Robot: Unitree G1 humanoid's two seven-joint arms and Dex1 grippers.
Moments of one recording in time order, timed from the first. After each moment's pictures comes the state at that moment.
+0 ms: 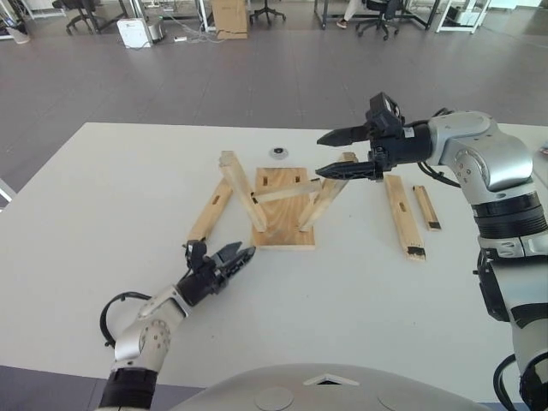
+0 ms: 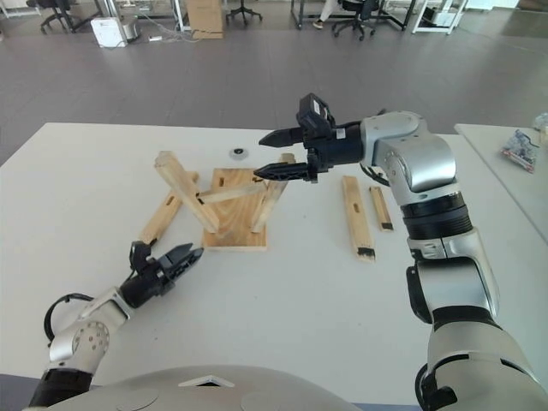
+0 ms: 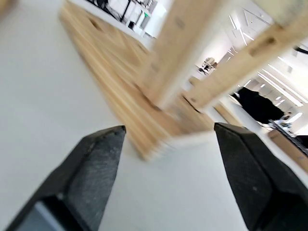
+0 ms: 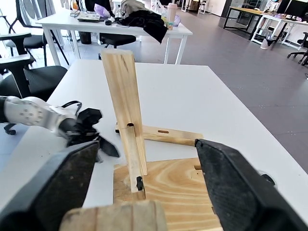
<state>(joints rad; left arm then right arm) 0.14 0.32 0.04 0.12 -0.71 0.29 -0.81 -0.82 -0.64 0.17 0.14 0.49 0.62 1.28</state>
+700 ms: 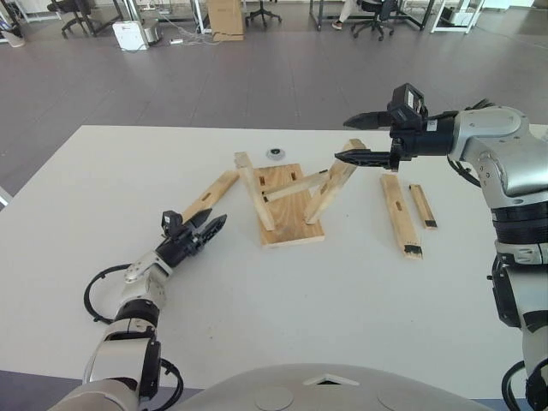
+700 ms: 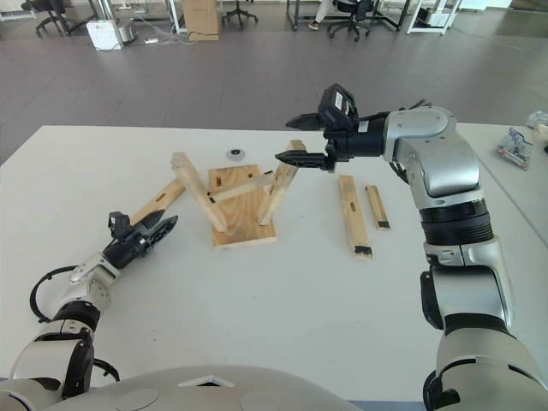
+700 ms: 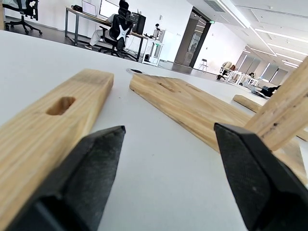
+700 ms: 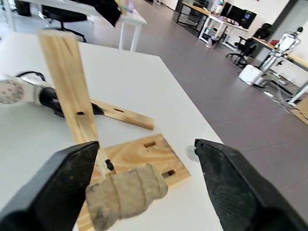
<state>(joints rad) -0.29 0.36 0.11 0.95 -0.59 -0.23 -1.08 -0.77 -0.70 0.12 0.13 0.34 0.50 1.16</state>
